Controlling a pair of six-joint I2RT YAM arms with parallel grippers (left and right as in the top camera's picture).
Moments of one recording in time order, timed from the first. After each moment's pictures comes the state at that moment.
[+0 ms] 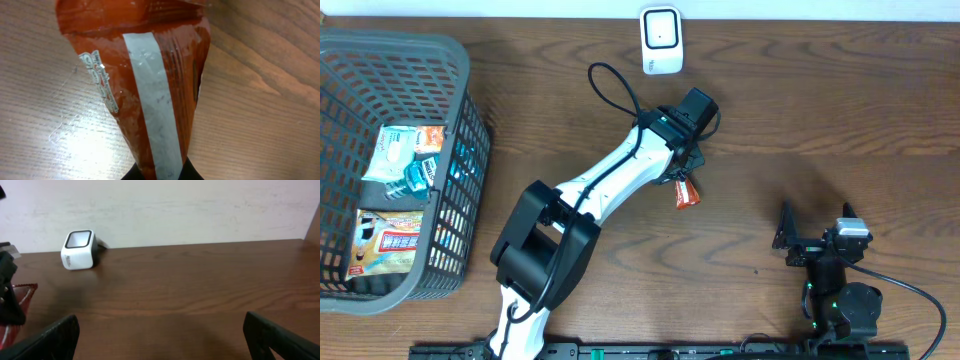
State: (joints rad) left arm -0.68 2.07 1.61 -0.81 -0.01 -1.04; right arm 0.01 0.01 0.01 -0.07 0.02 0.07
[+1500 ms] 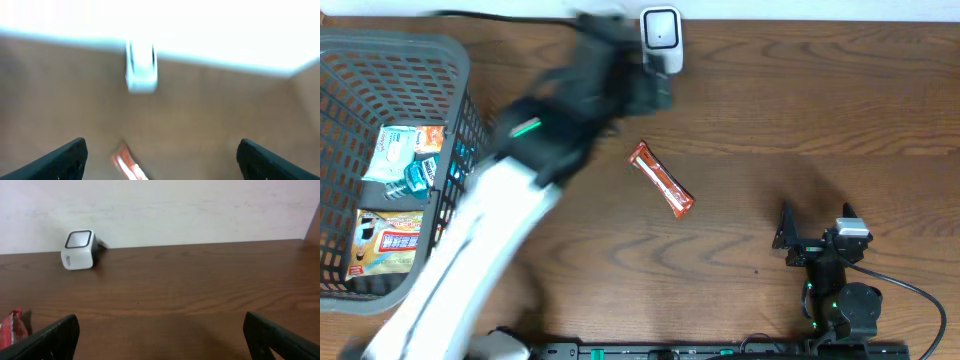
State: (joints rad) left arm -0.51 1.43 1.78 -0.85 -0.17 -0.49; right arm 0.01 0.01 0.01 -0.07 0.02 0.07
